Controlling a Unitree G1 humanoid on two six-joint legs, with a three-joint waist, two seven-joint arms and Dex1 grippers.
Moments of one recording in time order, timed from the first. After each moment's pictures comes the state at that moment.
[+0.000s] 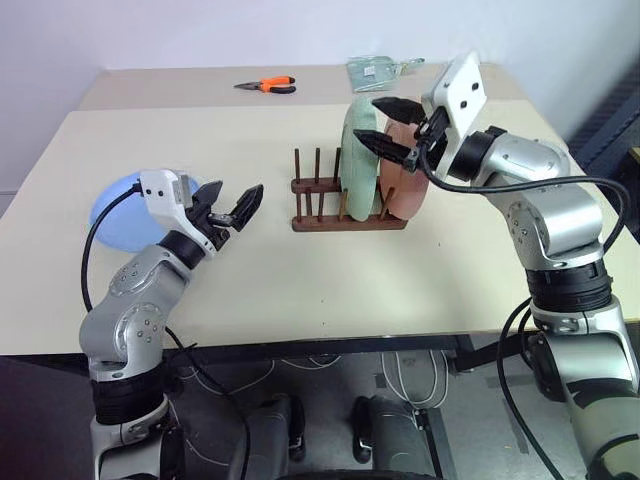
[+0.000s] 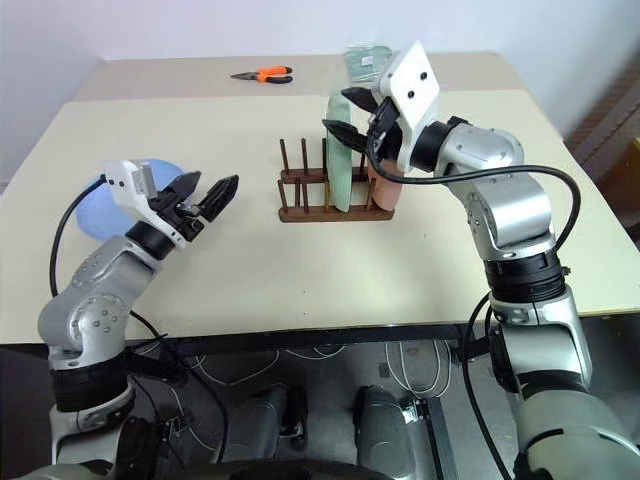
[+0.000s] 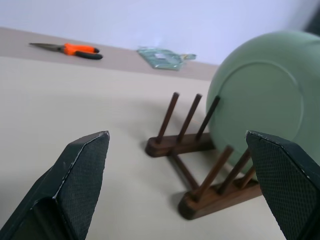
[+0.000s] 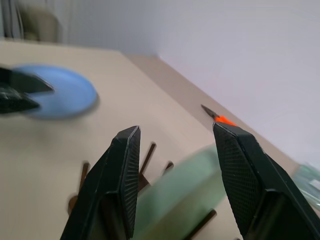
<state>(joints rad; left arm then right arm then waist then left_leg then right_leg) -0.34 0.29 0.30 -0.37 -0.58 0.70 -0.28 -0.85 -0.59 0.11 -0.03 0.32 0.38 0.71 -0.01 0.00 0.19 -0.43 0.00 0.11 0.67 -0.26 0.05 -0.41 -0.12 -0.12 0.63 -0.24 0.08</state>
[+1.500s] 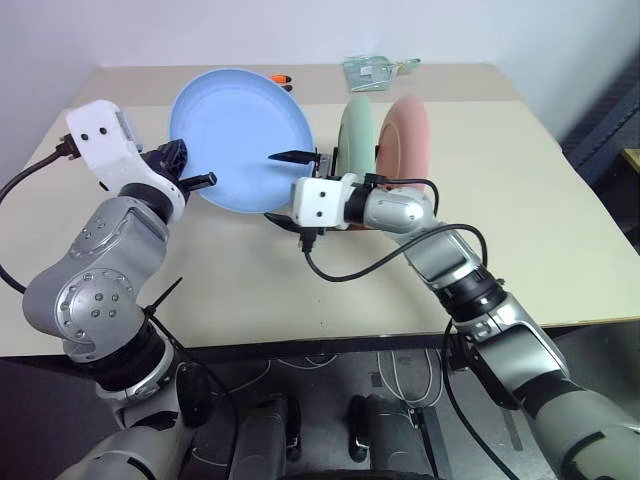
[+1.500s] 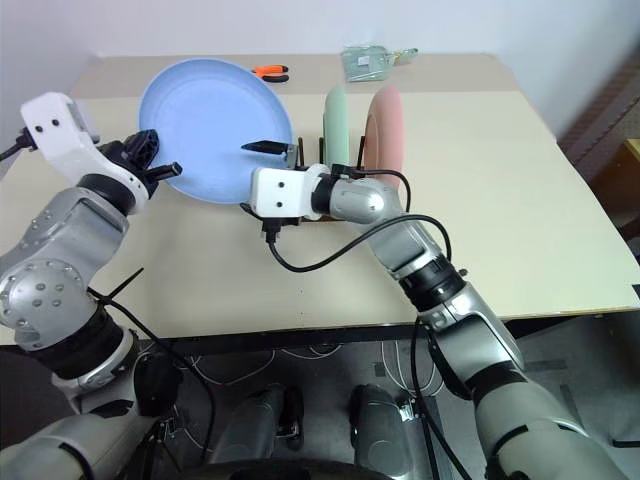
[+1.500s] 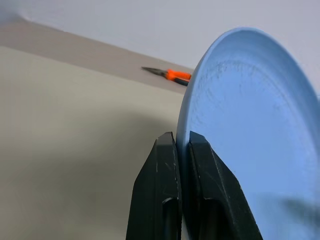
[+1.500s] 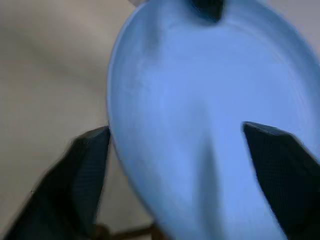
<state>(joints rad) -0.69 0.19 0.53 -0.67 -0.69 1.31 0.31 -0.93 -0.31 0.46 0.28 -0.24 -0.21 0.66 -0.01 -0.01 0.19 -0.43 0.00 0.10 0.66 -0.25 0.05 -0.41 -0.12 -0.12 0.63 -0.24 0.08</state>
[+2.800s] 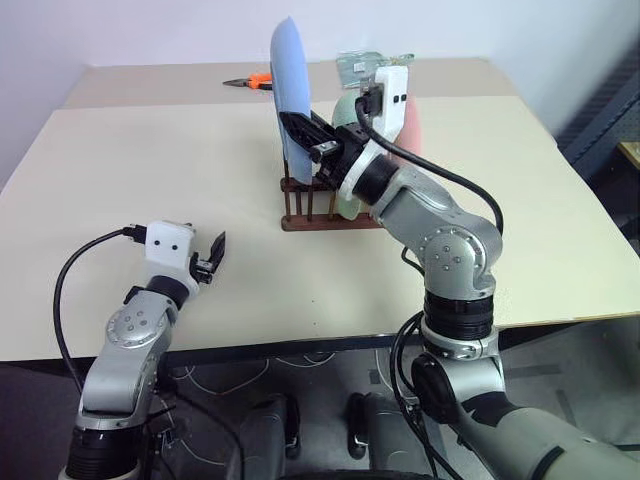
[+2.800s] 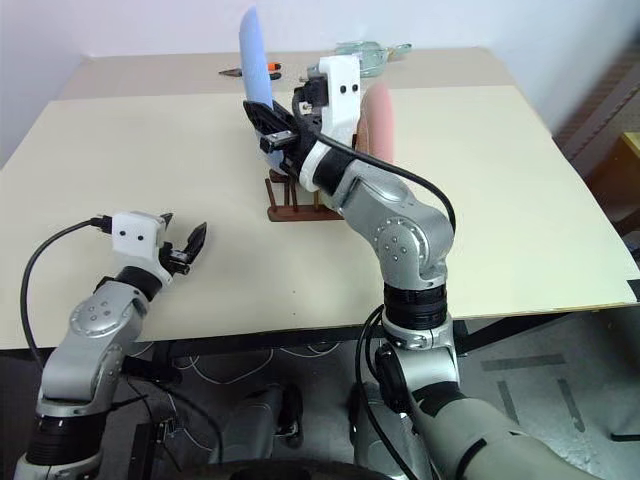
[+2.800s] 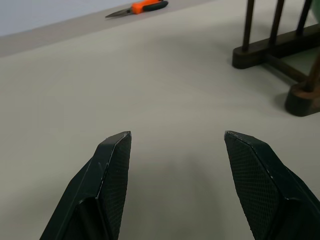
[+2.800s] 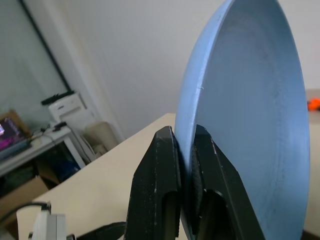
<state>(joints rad) -0.05 0.43 0.13 -0.42 -0.21 0.44 -0.17 -0.83 0.06 -0.09 -0.24 0.64 0.87 0.21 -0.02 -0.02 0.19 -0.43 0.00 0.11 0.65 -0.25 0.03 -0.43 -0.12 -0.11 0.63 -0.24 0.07</state>
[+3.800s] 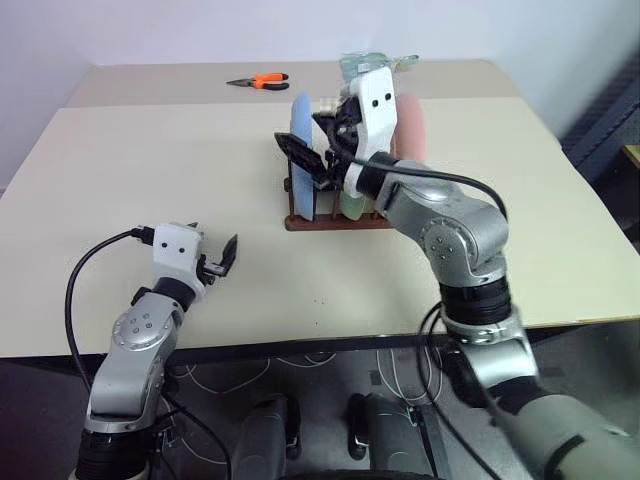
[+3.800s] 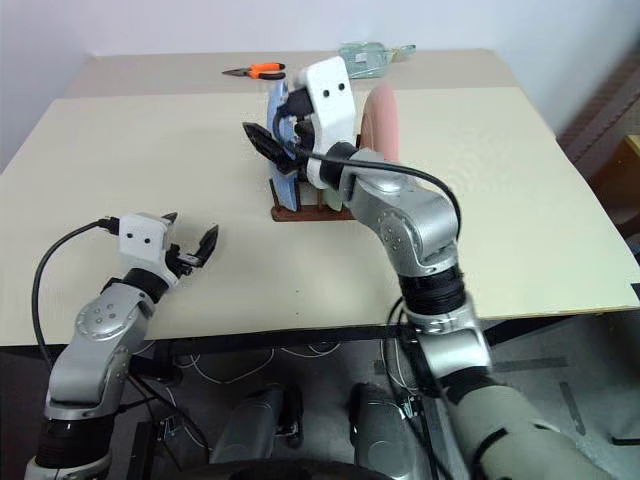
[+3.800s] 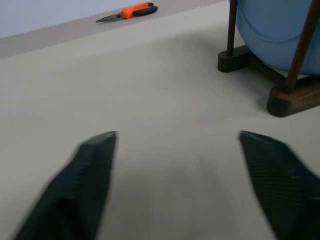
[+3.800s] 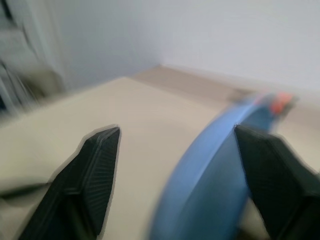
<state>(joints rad) -0.04 0.38 0.12 -0.44 -0.18 0.45 -0.22 -0.88 -0.32 0.23 -0.21 0.36 0.65 0.34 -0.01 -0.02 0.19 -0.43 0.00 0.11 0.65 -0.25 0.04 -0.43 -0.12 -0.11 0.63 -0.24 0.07</state>
